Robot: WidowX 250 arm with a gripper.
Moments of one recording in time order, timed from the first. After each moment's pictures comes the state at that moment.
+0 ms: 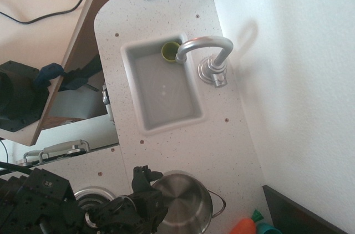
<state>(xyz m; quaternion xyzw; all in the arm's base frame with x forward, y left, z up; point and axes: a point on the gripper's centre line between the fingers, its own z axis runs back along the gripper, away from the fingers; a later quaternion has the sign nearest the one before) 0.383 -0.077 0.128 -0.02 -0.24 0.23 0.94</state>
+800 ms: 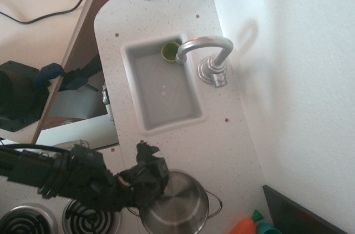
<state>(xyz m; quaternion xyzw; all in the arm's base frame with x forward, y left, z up) 0.370 -0.039 0.068 0.01 -0.16 0.30 0.94</state>
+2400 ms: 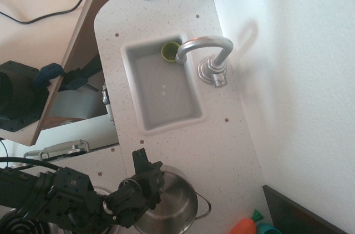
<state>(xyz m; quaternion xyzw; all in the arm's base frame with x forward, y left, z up) 0.371 -0.051 0.085 0.07 -0.22 0.27 0.94</state>
